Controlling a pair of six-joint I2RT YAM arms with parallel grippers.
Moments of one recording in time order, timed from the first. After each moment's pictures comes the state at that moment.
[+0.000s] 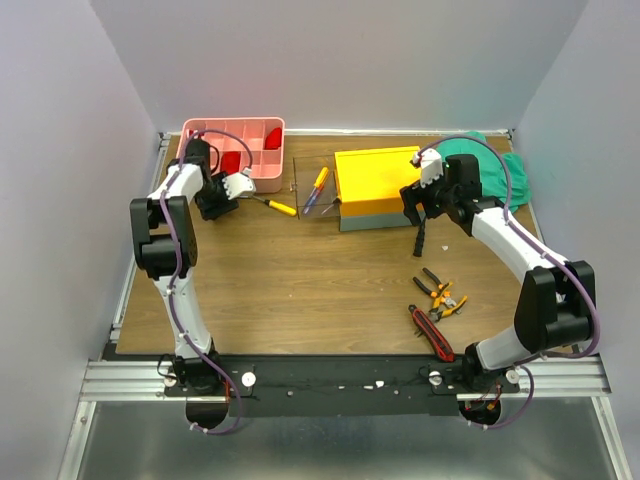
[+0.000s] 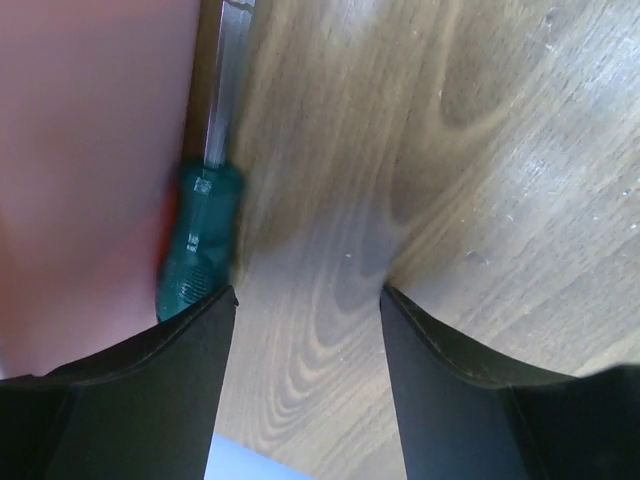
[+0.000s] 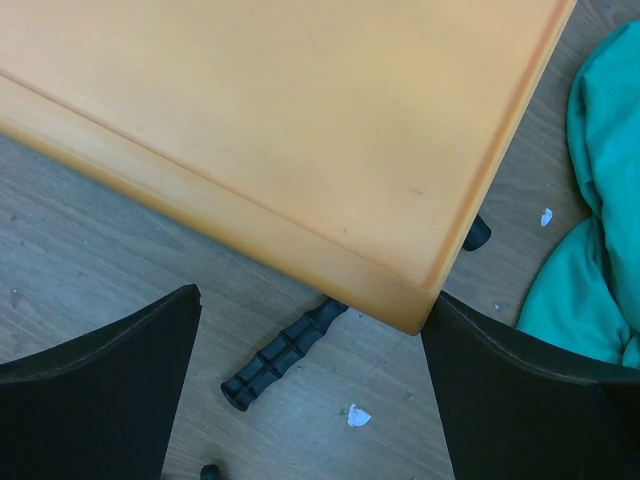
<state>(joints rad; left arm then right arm) 0.09 2.13 1.64 -0.76 0.17 1.29 0.19 1.51 1.06 -0.23 -0.21 -0.36</state>
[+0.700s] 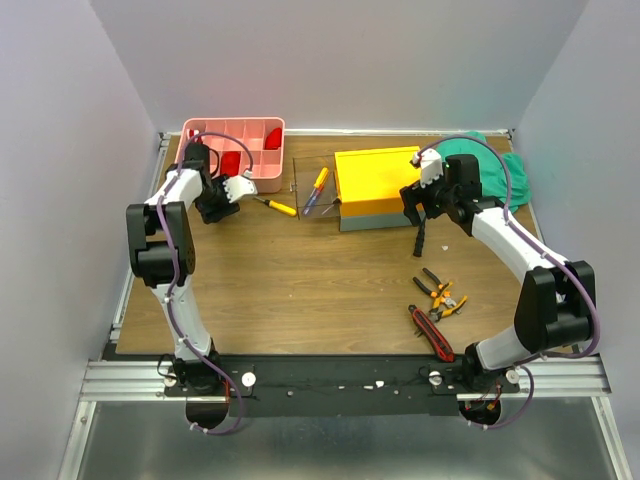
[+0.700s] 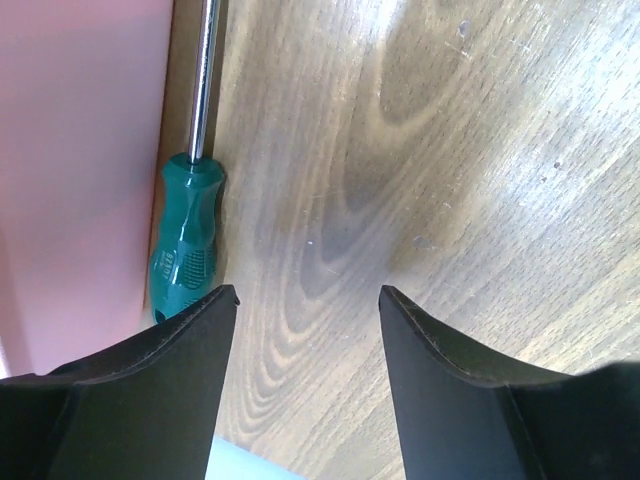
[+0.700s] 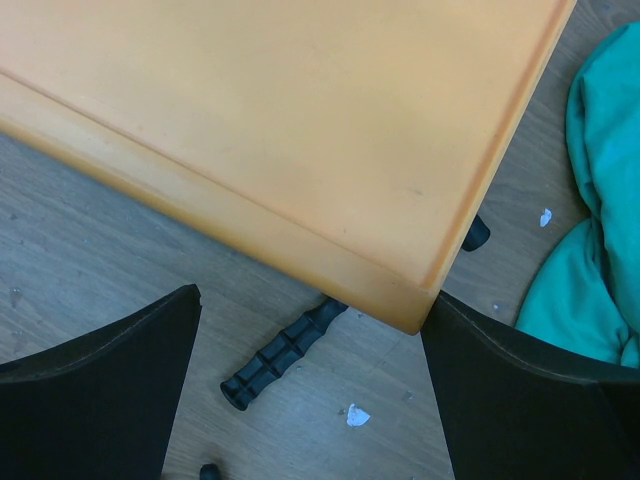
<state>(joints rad) 0.08 2.02 1.51 -0.70 0.21 1.27 0.19 1.51 1.06 -0.23 -0.21 -0.36</state>
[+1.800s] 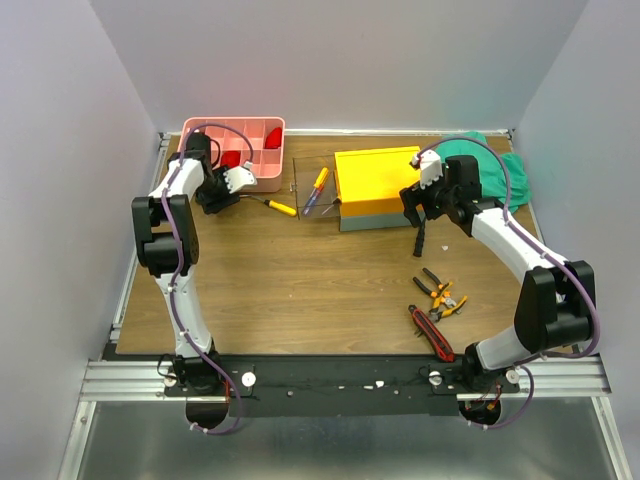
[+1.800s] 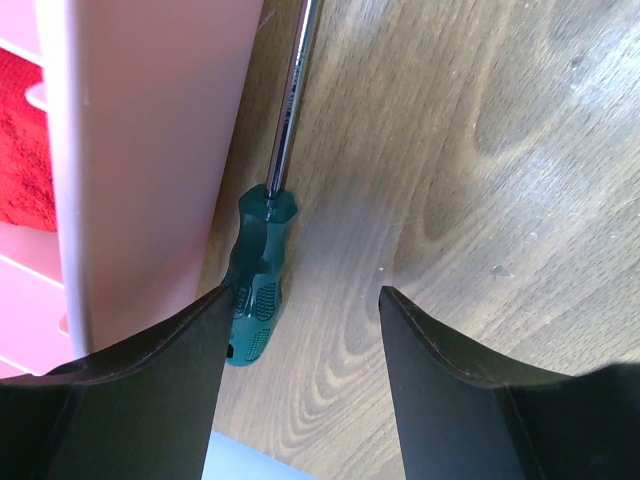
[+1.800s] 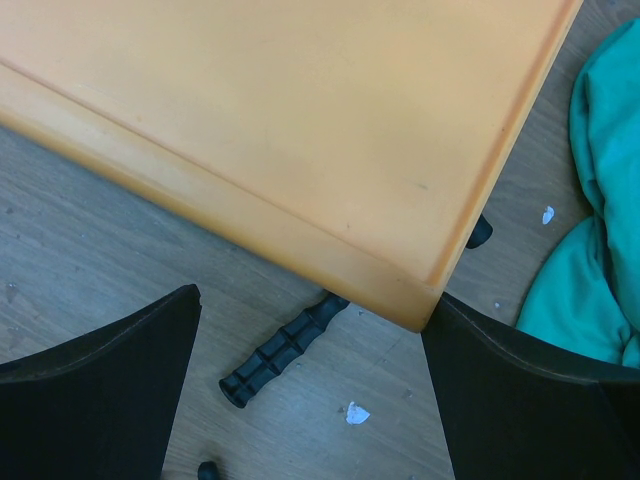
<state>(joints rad) 0.08 2.14 1.70 -0.77 0.20 1.27 0.19 1.51 1.06 -0.23 -0.21 -0.37</state>
